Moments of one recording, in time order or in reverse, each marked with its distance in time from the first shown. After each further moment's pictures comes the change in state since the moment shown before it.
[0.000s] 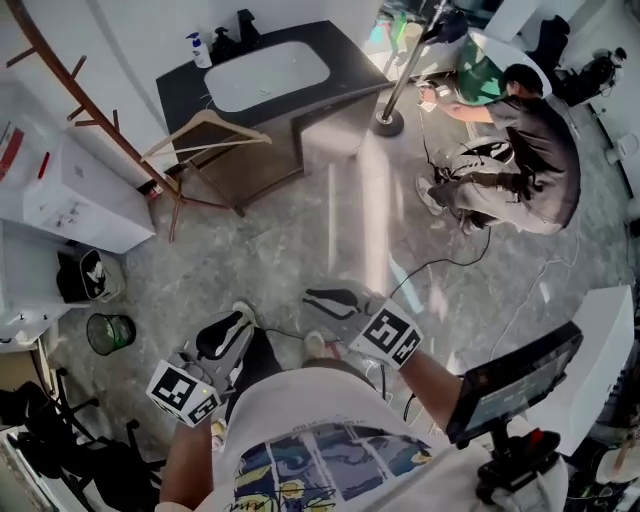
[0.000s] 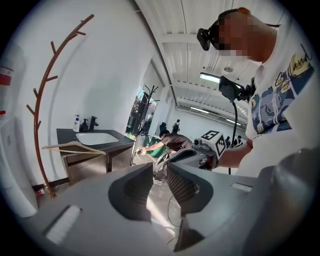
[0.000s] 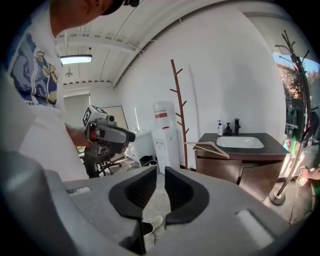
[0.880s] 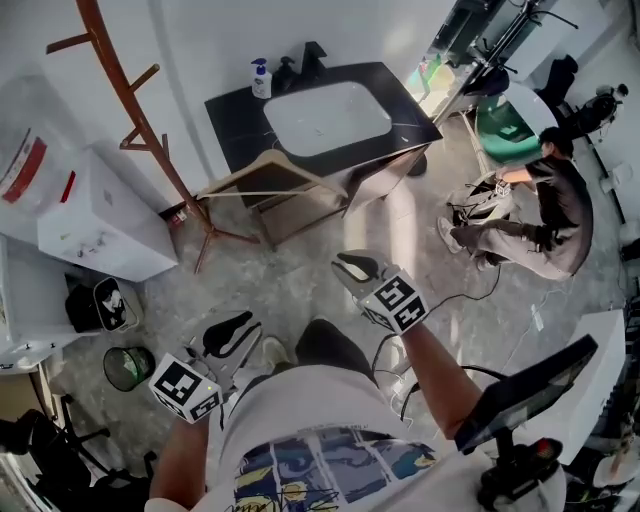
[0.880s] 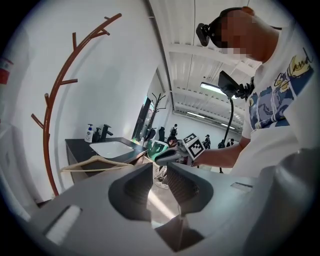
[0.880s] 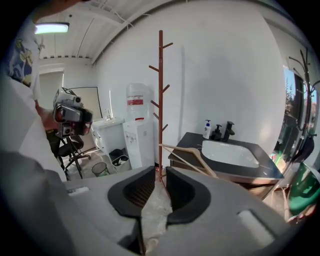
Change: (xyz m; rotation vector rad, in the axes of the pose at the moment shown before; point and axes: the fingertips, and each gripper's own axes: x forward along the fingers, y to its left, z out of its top) left arm -0.075 0.226 0.065 -0.003 -0.036 -0.072; right arm 0.213 -0.141 0.084 -0.040 0.158 -0.264
